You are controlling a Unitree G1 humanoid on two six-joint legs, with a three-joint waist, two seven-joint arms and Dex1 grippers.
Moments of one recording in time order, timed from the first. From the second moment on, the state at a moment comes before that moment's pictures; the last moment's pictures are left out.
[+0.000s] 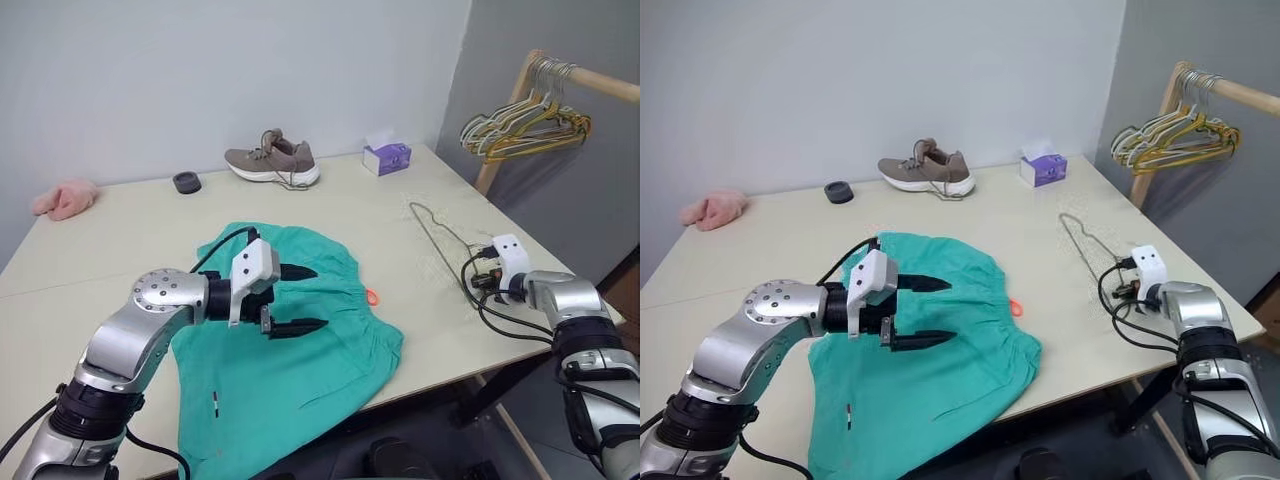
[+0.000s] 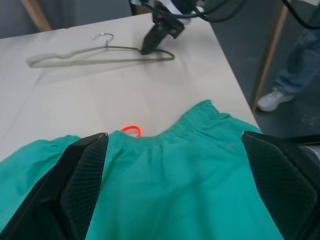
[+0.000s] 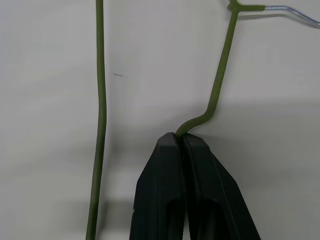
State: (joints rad) left arm -0.30 0.76 -0.07 -0.33 -0.47 0.52 -1.05; right arm -0.64 -0.58 0.01 0.66 0.08 0.66 0.60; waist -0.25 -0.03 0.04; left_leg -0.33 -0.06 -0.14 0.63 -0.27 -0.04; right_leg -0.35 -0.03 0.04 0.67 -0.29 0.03
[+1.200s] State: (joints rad) left arm -0.35 0.84 0.03 -0.07 -0.54 0.78 -1.10; right arm -0.71 -0.71 0.35 0.29 -0.53 -0.62 0.45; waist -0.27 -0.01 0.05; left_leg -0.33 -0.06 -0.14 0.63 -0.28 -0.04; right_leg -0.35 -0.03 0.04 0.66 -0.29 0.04
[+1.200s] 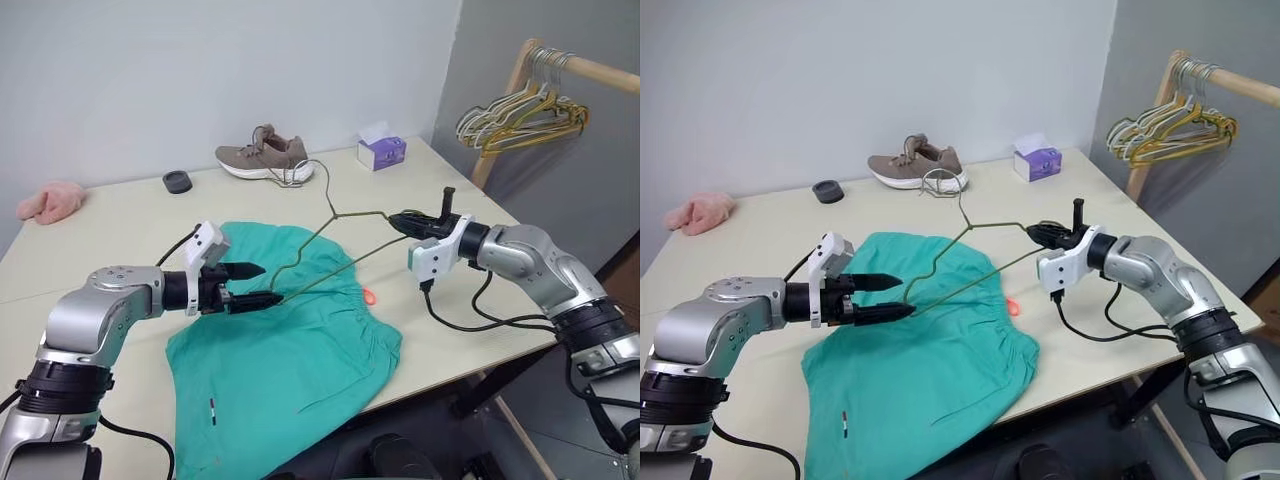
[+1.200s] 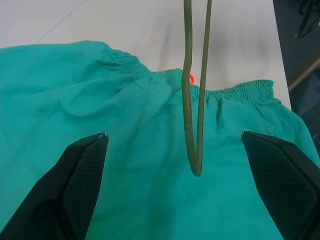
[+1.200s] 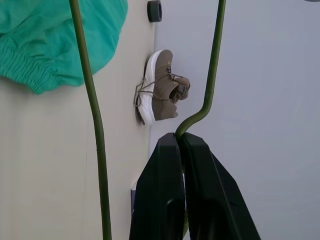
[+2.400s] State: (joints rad) left arm -0.28 0.82 0.00 -0.14 -0.52 0.78 -1.10; right arm -0.60 -0.70 0.32 0.15 -0.33 -0.56 0.64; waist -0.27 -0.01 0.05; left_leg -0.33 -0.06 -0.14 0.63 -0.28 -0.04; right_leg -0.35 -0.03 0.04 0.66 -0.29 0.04
